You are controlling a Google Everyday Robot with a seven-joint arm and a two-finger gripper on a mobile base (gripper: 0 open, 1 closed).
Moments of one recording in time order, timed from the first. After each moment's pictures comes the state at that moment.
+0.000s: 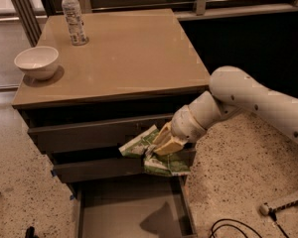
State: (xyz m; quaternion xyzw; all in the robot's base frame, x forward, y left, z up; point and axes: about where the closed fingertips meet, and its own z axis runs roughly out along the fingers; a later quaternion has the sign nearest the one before) arm 0.496 -0.036 0.706 -0.67 0.63 0.31 0.23
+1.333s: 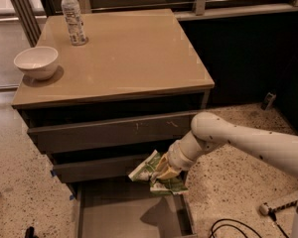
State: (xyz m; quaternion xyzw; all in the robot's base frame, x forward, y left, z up) arm 0.509 -0.048 0.525 -0.71 0.63 0.25 0.20
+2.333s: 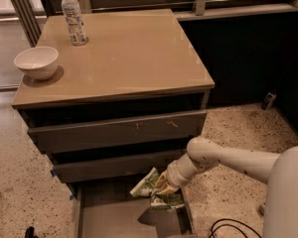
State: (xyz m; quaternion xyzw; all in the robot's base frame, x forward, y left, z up) arm 0.502 -0.047 0.405 -0.73 0.60 0.26 0.20
